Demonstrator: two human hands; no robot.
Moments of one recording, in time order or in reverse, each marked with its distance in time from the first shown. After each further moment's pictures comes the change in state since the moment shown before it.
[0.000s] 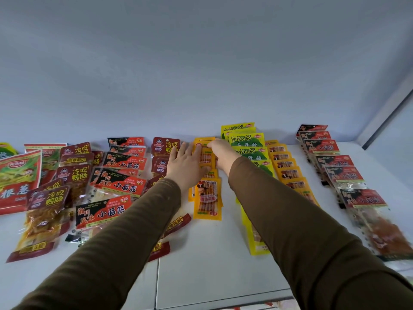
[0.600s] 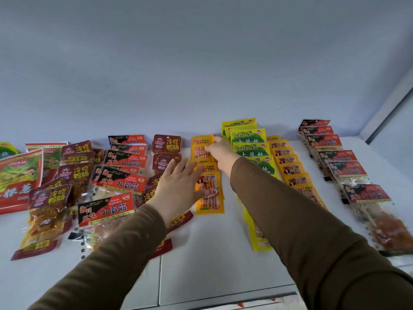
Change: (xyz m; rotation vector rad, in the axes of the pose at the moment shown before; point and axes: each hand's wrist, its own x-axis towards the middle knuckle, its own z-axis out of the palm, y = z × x) left_hand -0.065 -0.005 -0.005 0.153 -0.053 0.156; right_hand -0.015 0.010 0.001 -0.136 -0.013 -0.095
